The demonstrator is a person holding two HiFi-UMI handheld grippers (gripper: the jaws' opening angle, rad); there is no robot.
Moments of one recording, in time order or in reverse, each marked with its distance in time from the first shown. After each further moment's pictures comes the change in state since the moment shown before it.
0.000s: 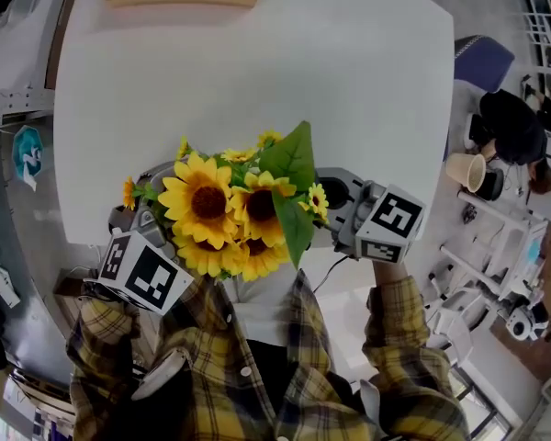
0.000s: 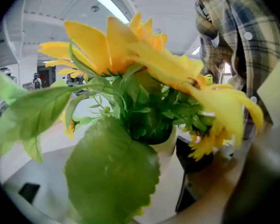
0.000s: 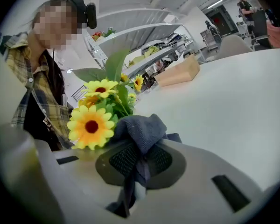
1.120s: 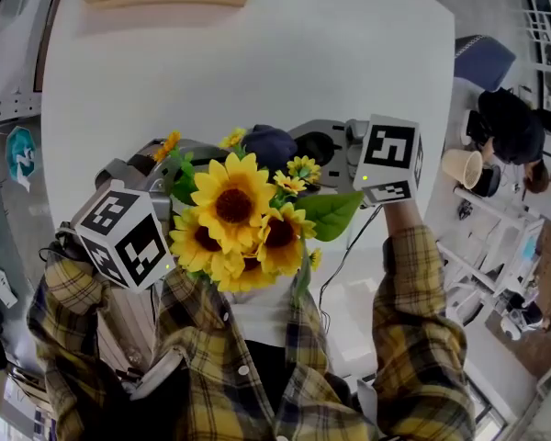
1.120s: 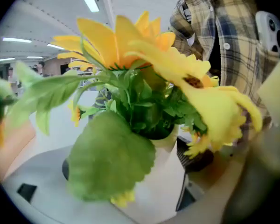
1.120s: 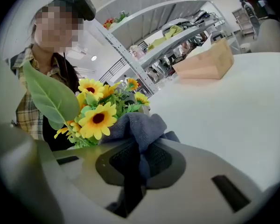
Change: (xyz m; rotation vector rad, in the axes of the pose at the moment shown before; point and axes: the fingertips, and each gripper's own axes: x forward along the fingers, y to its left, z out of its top) left arm 0.013 0.000 -0.003 0.214 0.096 -0.416; right arm 0.036 -0.017 0.032 -0.147 0.248 0.341
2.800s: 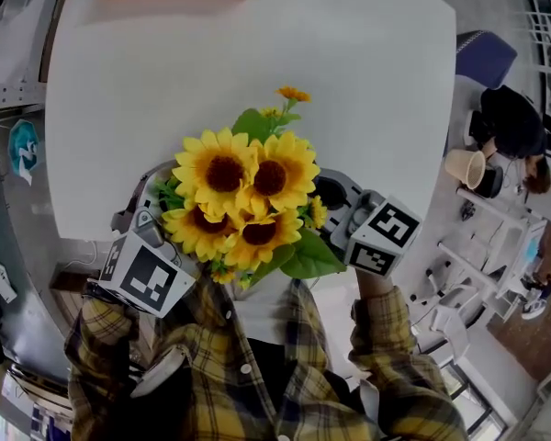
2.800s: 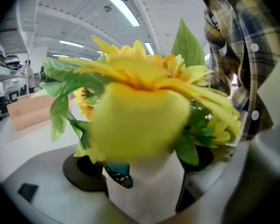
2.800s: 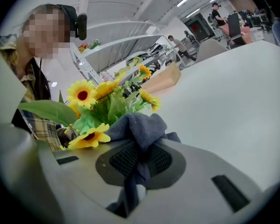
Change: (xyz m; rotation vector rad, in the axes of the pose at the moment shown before) left arm -0.004 -0.011 0.010 -0.320 -0.164 0.439; right arm -0.023 0.029 -0.038 0.297 -0.391 -0.476
